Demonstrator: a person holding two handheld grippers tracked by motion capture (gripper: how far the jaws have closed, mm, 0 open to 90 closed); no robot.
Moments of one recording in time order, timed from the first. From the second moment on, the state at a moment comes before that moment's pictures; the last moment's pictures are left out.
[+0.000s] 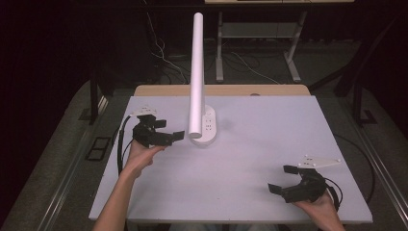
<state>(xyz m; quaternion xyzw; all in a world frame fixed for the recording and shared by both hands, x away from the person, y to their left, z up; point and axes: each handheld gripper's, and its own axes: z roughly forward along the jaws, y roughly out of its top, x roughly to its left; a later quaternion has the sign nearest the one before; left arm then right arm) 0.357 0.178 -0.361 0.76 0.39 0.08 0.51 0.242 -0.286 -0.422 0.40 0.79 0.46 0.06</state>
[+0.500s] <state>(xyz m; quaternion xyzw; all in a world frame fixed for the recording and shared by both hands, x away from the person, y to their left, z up) 0.312 0.184 -0.374 0.76 0.38 0.08 0.52 0.241 -0.288 -0.421 0.40 0.79 0.46 0.06</state>
